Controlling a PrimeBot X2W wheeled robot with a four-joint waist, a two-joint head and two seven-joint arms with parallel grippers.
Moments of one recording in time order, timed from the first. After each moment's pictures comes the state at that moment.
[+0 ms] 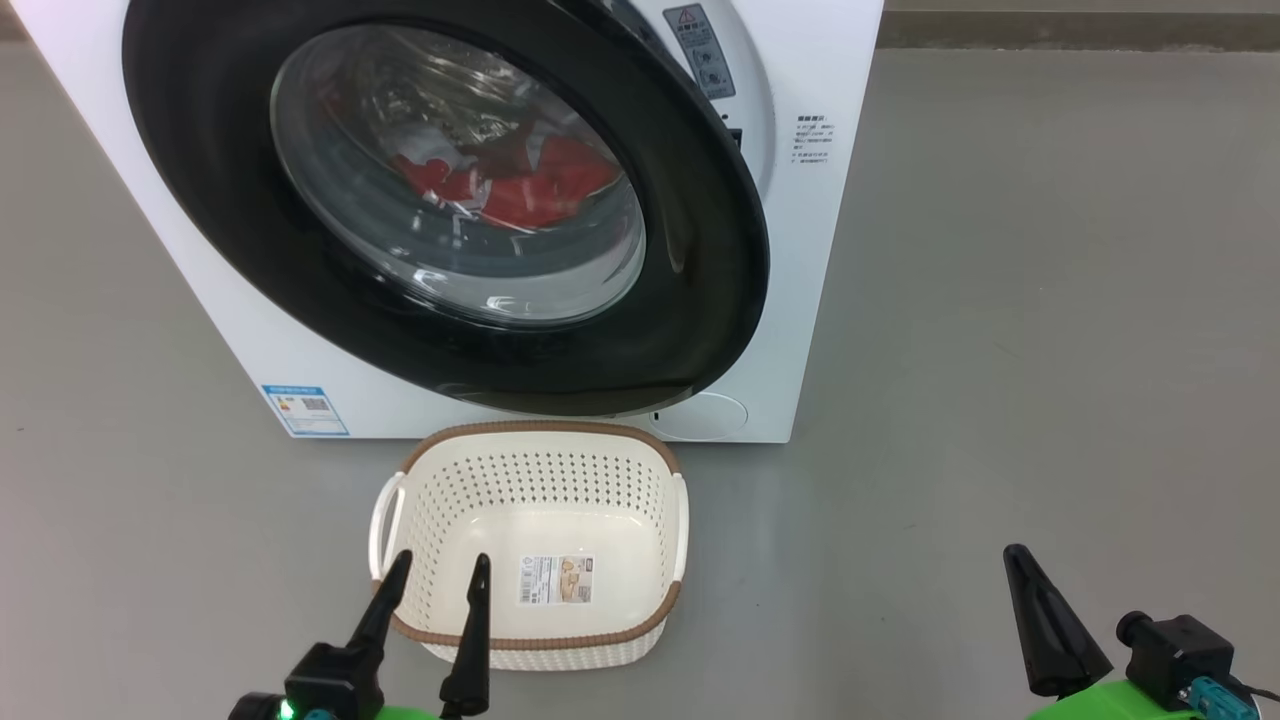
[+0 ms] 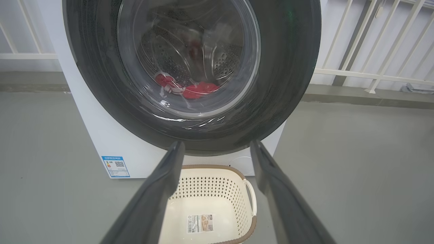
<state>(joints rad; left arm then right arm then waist) -0.08 0.04 -0.19 0.29 -0.22 0.02 -0.25 0.06 -0.04 -0.03 0.29 0.29 0.13 -0.26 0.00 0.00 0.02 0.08</state>
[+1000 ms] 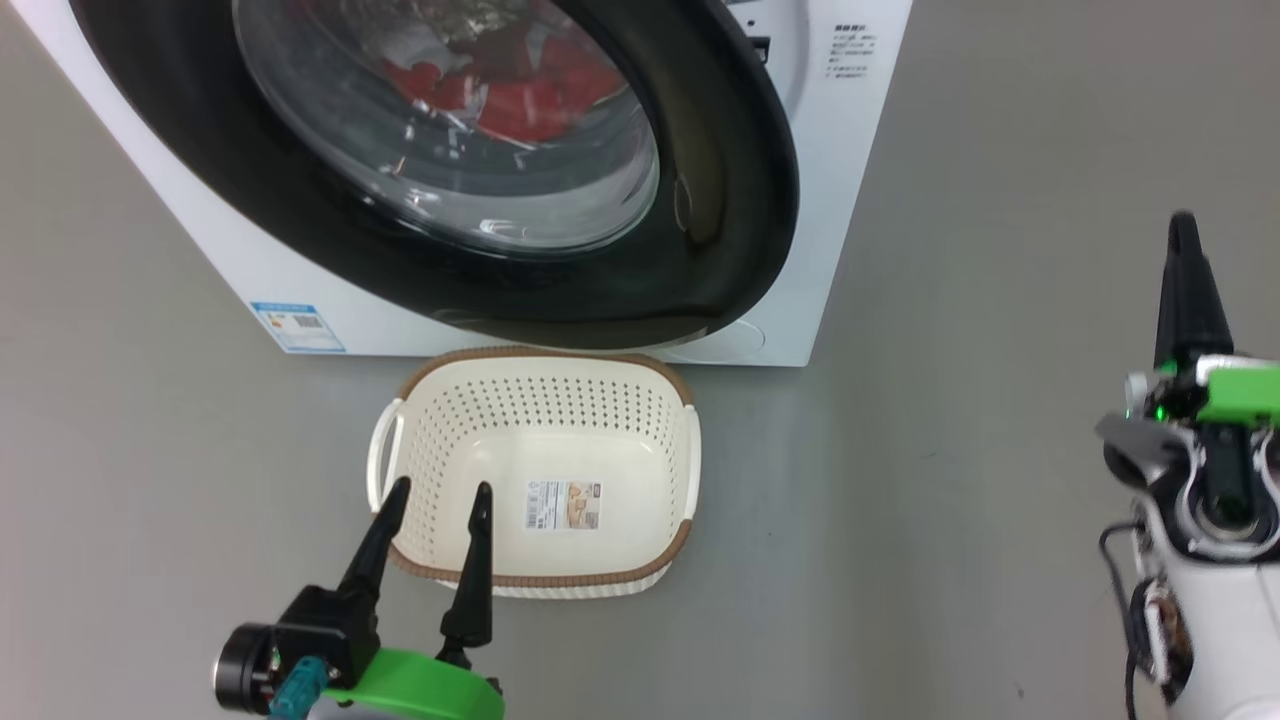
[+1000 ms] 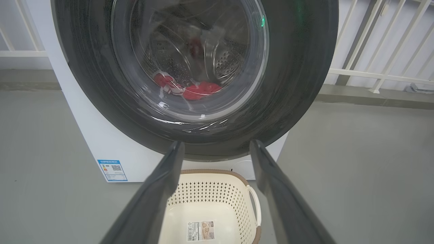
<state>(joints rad) -0.15 0.04 -0.19 0.24 -0.22 0.03 -0.25 -0.40 -0.08 -0.14 0.30 1.55 0.13 -0.13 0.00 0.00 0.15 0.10</state>
